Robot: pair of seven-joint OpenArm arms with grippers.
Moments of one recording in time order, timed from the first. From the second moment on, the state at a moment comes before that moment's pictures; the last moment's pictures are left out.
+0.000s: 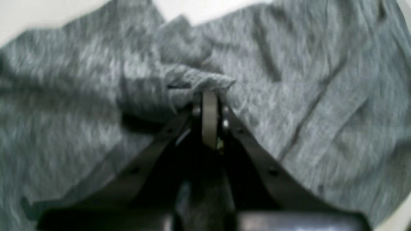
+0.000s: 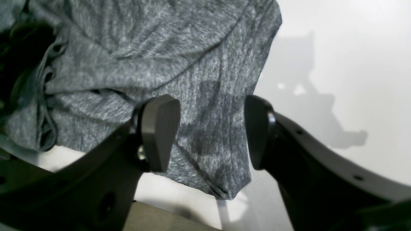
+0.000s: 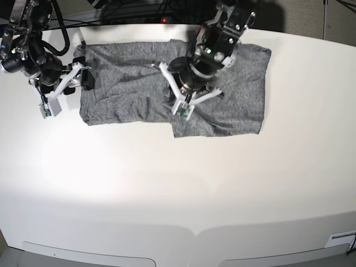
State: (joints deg) left arm 7.6 7.0 25.4 83.3 -0.7 -3.6 28.8; right arm -18.5 17.0 26.8 108.2 36.8 31.4 -67.9
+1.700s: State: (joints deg) left arm 25.9 -23.8 -9.7 104.3 -32.6 -14.4 30.2; right arm -10.8 28.8 20.9 82.6 55.4 31.4 -79.2
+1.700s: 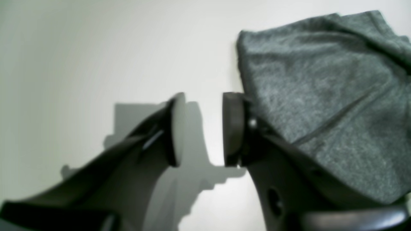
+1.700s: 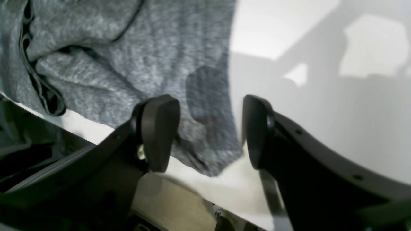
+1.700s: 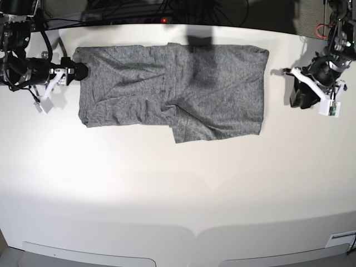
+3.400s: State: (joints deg) left arm 28.2 -22.0 -9.7 91.7 -34.4 -26.0 29.0; right arm -8.8 19.4 20.4 99.0 44.7 32.2 -76.8
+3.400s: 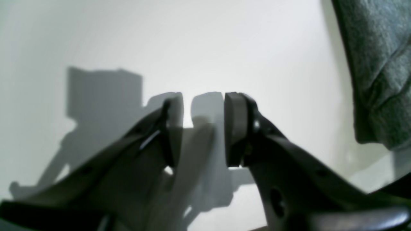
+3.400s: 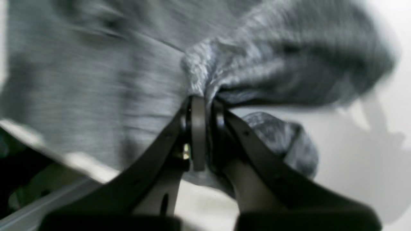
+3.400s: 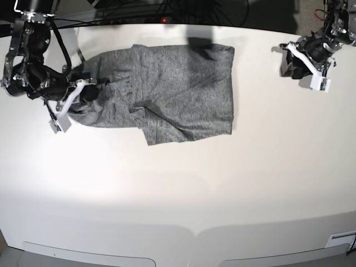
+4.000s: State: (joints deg) left arm 28.0 -9.6 -7.3 88.2 -35.0 -39.5 29.5; right arm -9.0 4.2 4.5 111.0 40.2 30.9 -77.3
